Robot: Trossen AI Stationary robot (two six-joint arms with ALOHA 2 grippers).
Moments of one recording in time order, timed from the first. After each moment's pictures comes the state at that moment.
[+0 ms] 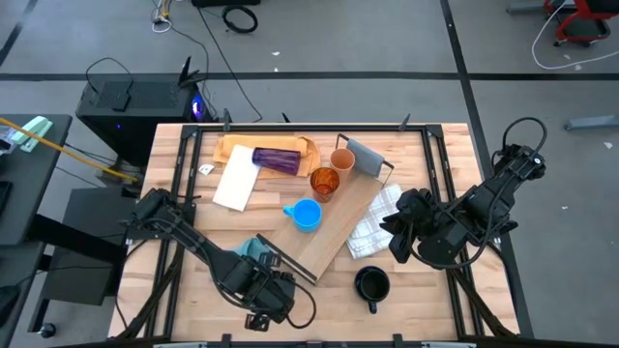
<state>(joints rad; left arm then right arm) -0.62 1.92 1.77 -1.14 -0.07 -0.46 0.70 1.38 1.62 -1.37 0.65 1.26</state>
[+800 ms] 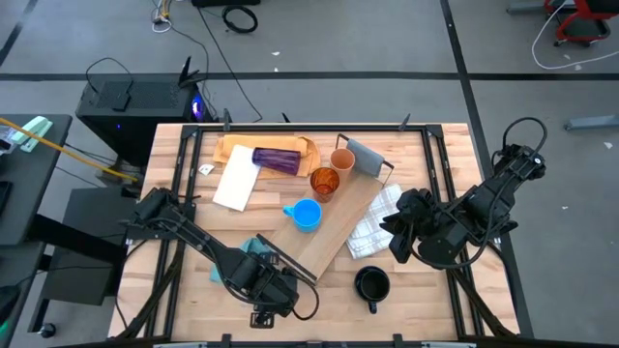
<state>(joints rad) -0.59 1.93 1.74 -1.12 0.01 -0.55 0.70 1.38 1.62 -1.37 0.65 1.26</state>
